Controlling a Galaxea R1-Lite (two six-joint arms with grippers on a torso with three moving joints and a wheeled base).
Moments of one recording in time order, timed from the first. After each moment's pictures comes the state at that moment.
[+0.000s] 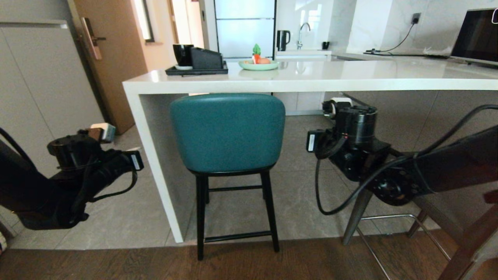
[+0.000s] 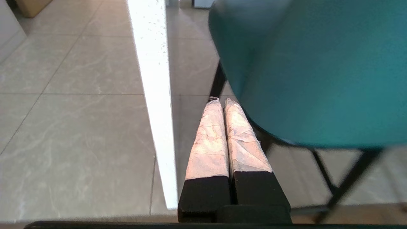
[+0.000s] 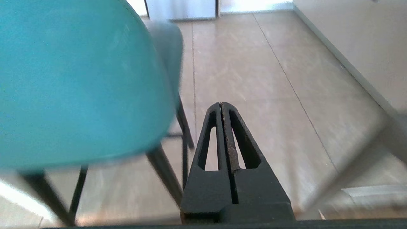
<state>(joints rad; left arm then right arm) 0.06 1.99 -0.75 -1.13 -0.13 -0.08 0.46 1.97 -1.09 -0.76 -0.44 0.06</state>
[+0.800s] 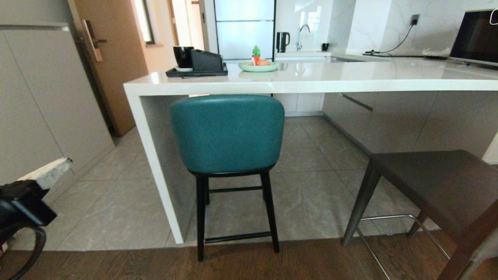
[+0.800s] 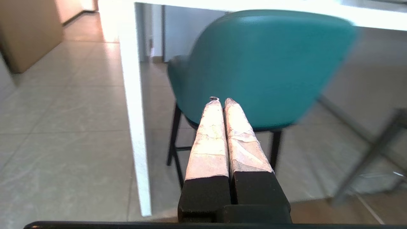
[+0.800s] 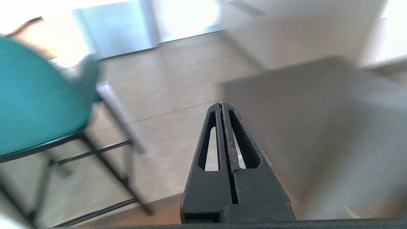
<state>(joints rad) -0.03 0.99 -0.28 -0.84 -0.14 -0.14 0.20 0.89 -0.49 -0.40 -0.44 0.06</state>
